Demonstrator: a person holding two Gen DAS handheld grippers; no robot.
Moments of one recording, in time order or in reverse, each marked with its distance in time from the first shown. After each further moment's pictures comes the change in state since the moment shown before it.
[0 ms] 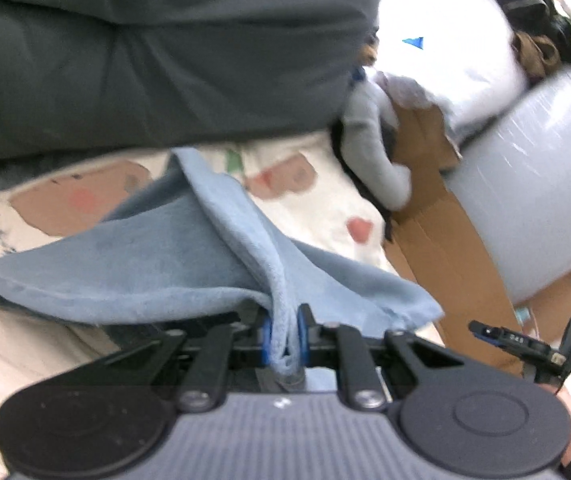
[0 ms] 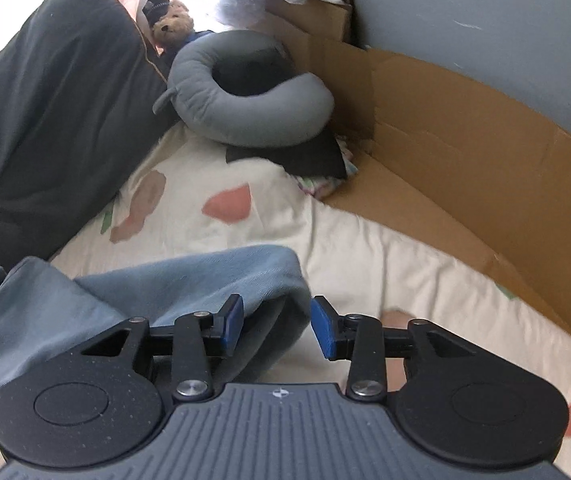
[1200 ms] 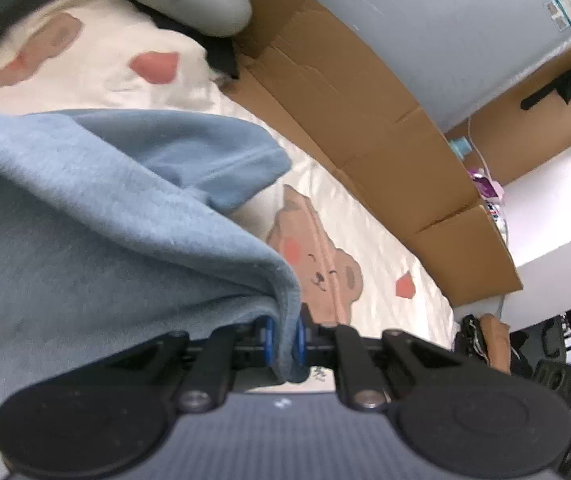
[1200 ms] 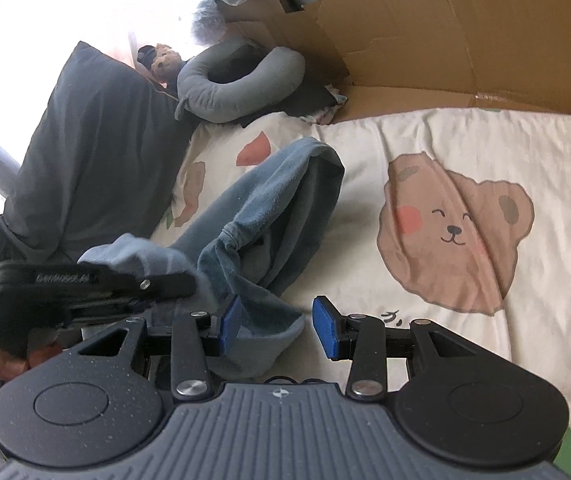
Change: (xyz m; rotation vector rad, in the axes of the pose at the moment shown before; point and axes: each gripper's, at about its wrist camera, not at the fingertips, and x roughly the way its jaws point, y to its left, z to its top) left arm 0.167 -0.185 -0.084 0.270 0.364 -0.191; right arm -0.067 -0.023 -0.166 0.371 -0.071 0.227
